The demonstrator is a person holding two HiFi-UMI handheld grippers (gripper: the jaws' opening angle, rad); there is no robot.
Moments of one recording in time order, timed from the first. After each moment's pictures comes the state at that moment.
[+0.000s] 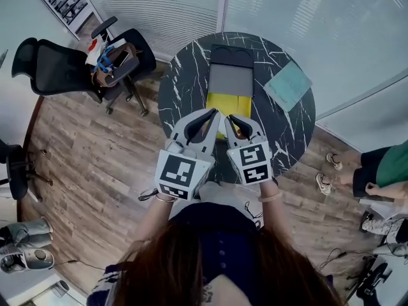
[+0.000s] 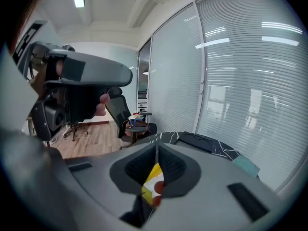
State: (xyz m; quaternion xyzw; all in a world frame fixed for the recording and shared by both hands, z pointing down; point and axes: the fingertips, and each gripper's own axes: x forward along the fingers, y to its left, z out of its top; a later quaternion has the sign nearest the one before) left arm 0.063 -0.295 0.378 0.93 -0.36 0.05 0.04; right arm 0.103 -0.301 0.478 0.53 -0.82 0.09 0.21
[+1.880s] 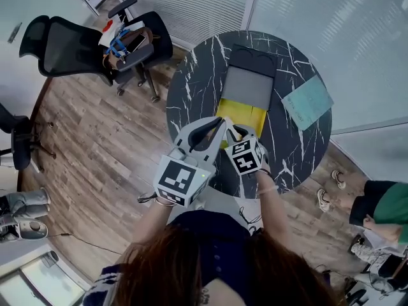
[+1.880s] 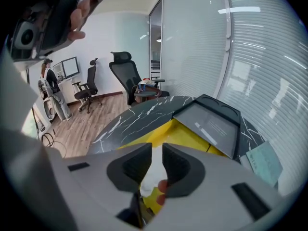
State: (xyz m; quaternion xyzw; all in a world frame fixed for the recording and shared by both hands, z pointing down) left arm 0.066 -0.338 0.415 0.92 -0.38 0.07 0.10; right arm 0.100 -0.347 0.632 0.41 -0.82 0.16 0.38
